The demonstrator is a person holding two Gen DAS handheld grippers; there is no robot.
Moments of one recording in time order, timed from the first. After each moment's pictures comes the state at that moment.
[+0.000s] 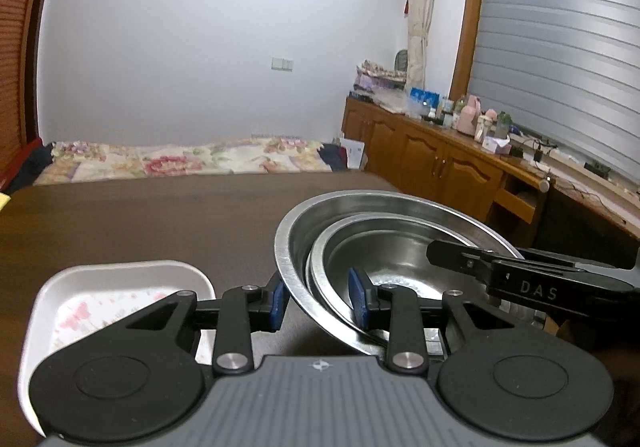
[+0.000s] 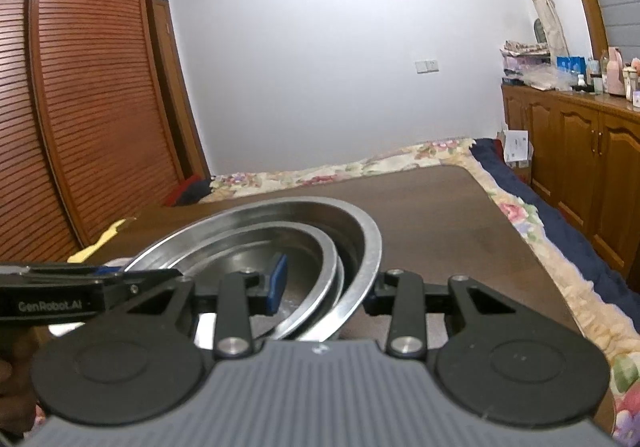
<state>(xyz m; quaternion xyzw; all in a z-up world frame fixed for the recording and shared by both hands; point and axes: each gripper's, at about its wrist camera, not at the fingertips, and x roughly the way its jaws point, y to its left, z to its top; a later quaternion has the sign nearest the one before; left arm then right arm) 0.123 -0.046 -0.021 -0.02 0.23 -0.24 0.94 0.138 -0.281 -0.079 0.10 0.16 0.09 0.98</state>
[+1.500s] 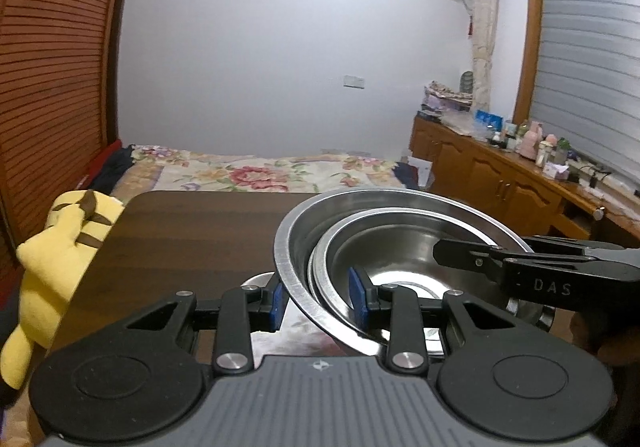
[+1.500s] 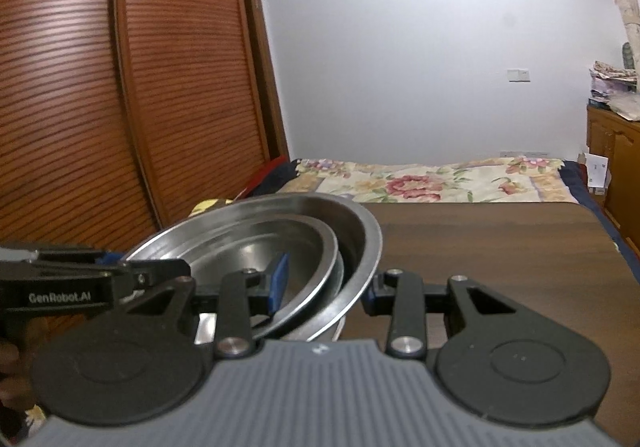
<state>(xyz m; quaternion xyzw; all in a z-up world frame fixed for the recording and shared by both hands) 0.101 0.070 0.002 -0.03 0.23 -0.14 0.96 0.148 -0.184 -0.044 0.05 0.17 0.21 0.96</state>
